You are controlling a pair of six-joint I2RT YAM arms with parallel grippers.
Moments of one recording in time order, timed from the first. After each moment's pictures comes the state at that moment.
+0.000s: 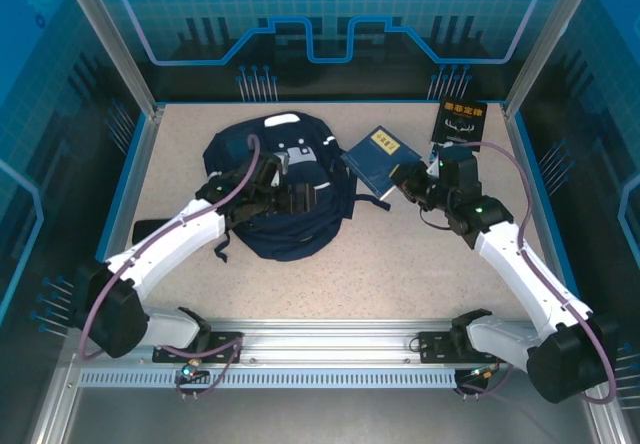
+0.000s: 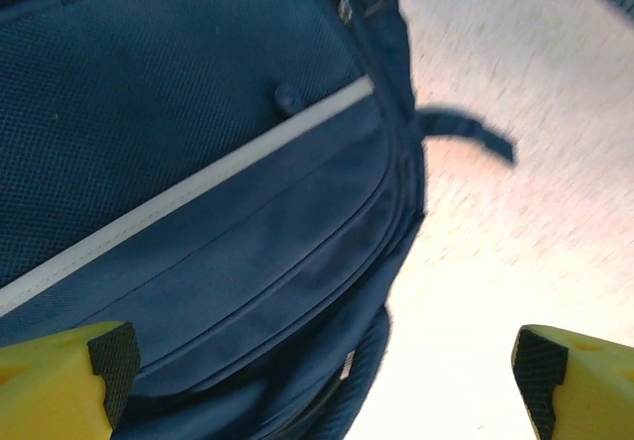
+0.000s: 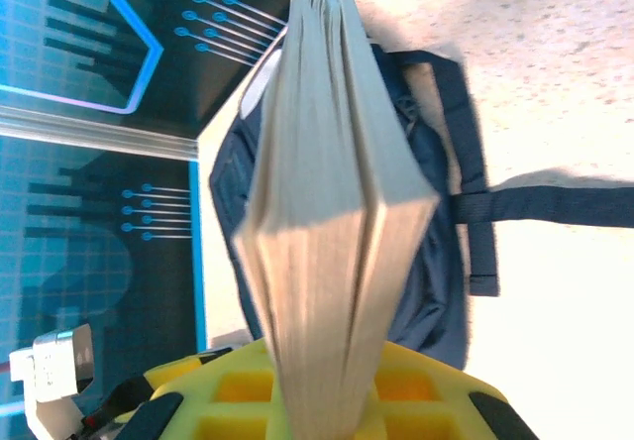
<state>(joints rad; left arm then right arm) -0.52 1.37 1.08 -0.60 0.05 -0.49 0.29 1.09 0.92 -0.38 -0.26 1.00</state>
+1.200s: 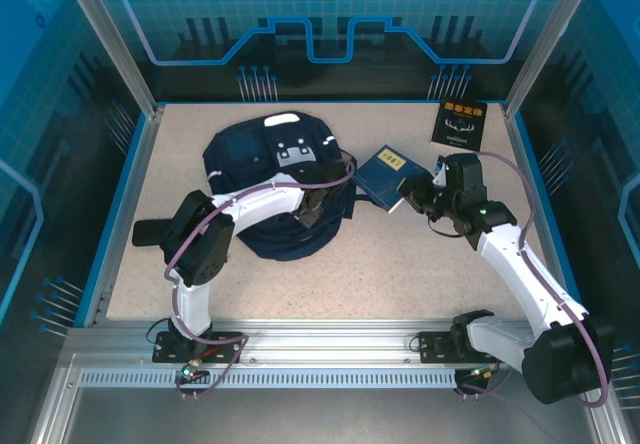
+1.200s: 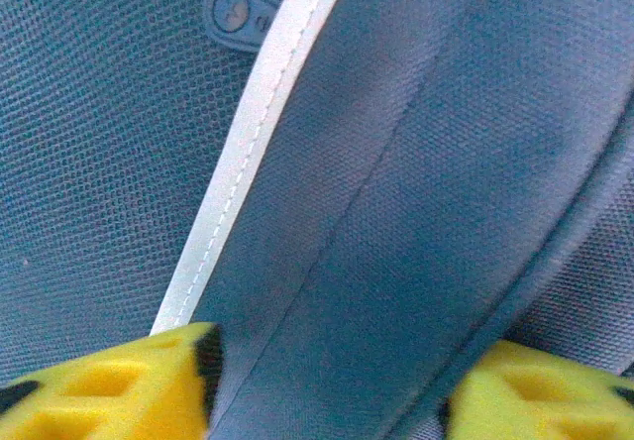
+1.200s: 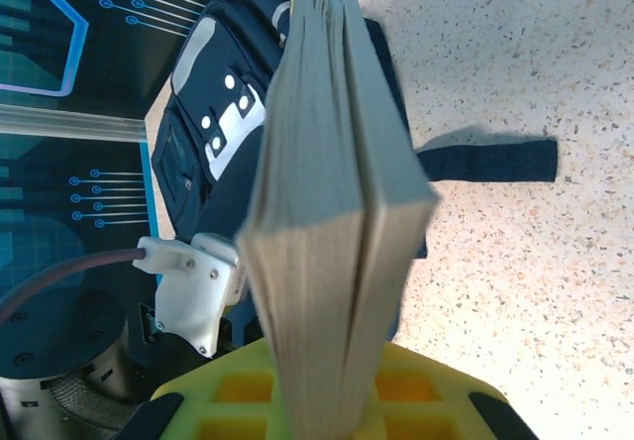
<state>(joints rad) -0.69 1.93 1.44 -0.89 -0.44 -0.05 0.22 1.09 0.86 -0.44 -0.35 0.96</state>
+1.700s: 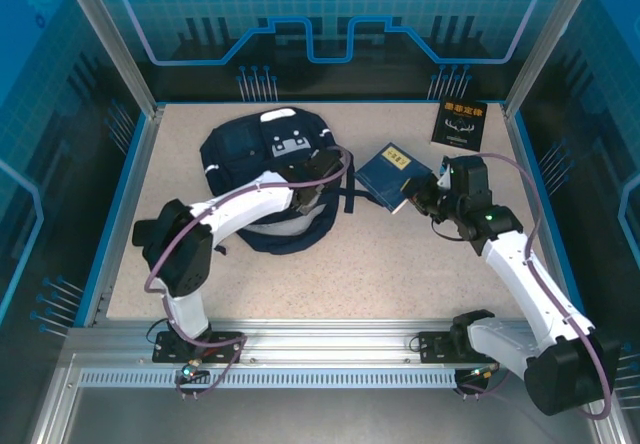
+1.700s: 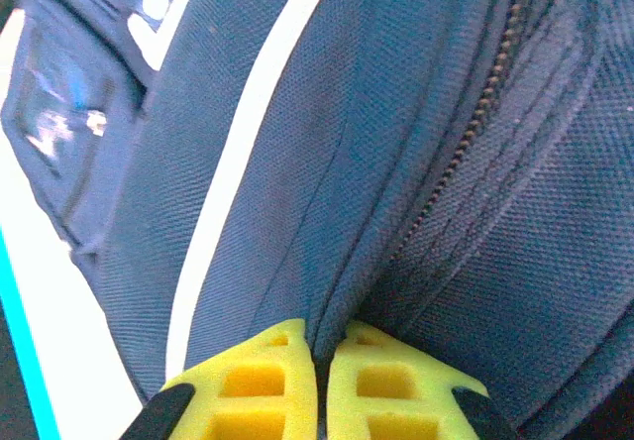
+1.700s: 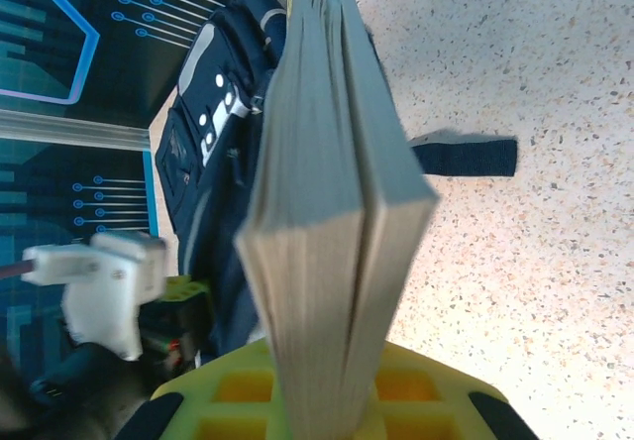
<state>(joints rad) -0.69 1.79 1.44 -0.85 -0.59 -0.06 0.22 1.02 0.86 -0.47 -0.32 0.94</state>
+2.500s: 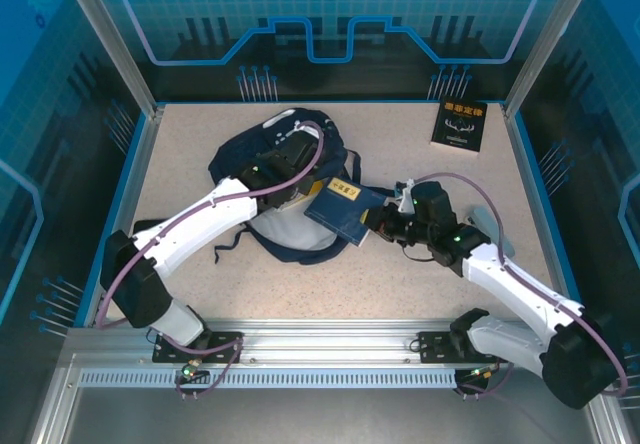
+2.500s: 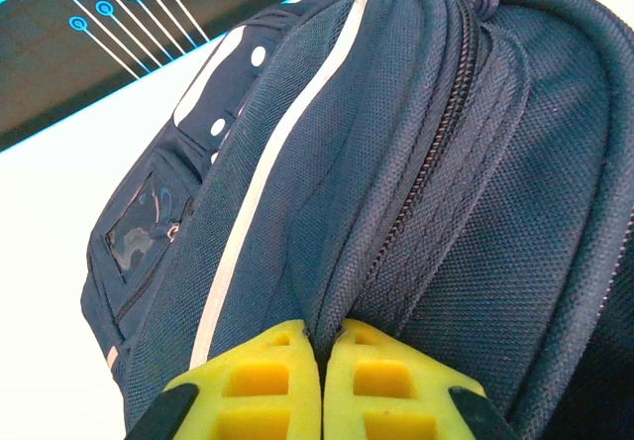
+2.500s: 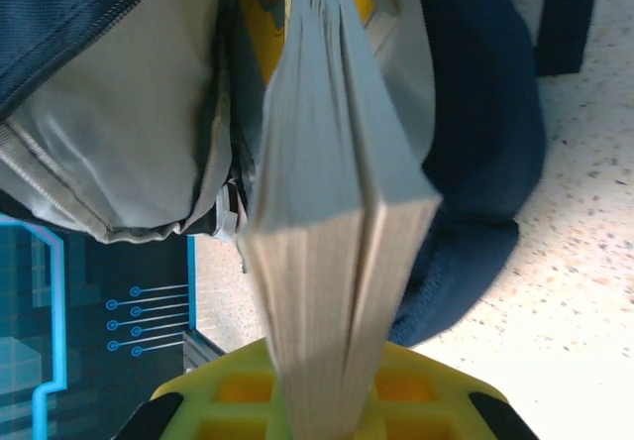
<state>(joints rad) -0.70 1.54 1.42 -0.68 -0.53 -0.14 0.51 1.06 0.65 -0.18 -0.40 1.01</state>
